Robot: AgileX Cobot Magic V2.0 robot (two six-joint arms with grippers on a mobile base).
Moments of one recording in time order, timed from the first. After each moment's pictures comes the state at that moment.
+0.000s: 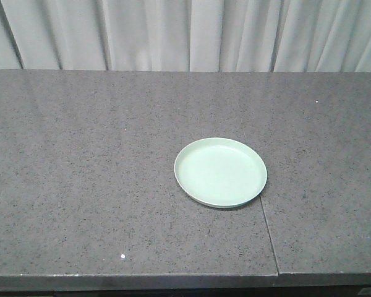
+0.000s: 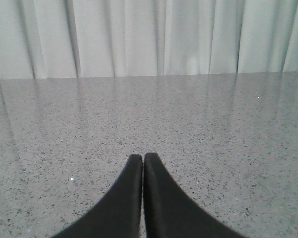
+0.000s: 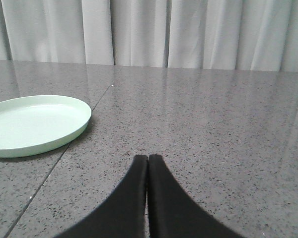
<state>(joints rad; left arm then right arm) -0.01 -0.01 0.03 0.03 0.12 -0.08 0.04 -0.01 0.03 0.03 0.14 -0.03</state>
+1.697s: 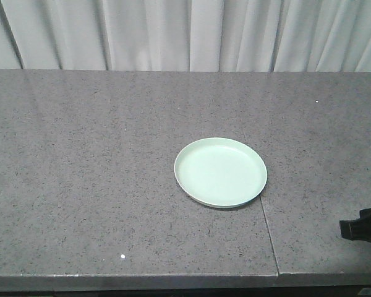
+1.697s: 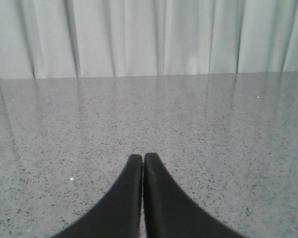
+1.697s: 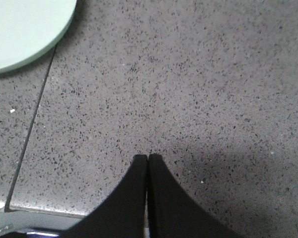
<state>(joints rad) -0.01 -0.01 0.03 0.03 0.12 -0.08 0.04 0.96 -0.65 0.06 0.67 -0.07</state>
